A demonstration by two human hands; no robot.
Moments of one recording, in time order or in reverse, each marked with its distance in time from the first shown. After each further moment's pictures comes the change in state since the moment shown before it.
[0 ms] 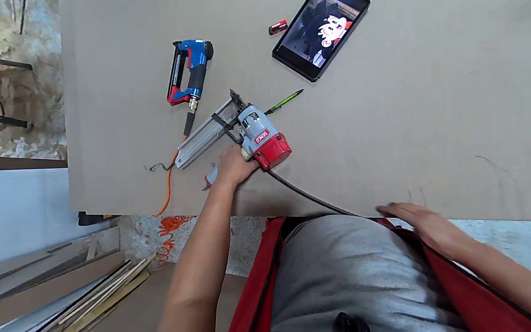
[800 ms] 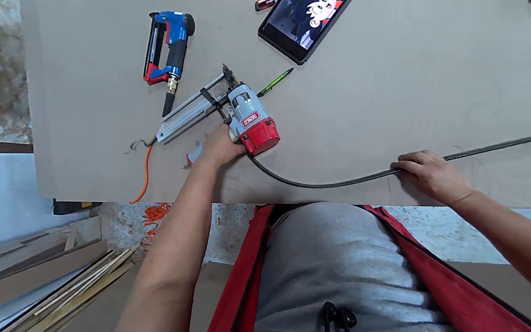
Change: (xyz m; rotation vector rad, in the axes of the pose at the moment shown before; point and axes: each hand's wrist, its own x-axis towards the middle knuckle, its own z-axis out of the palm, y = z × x) left_hand 0.007 0.022 -0.003 0.105 -0.055 0.061; right_hand 0.022 0.097 -0.053 -0.296 0.305 -0.140
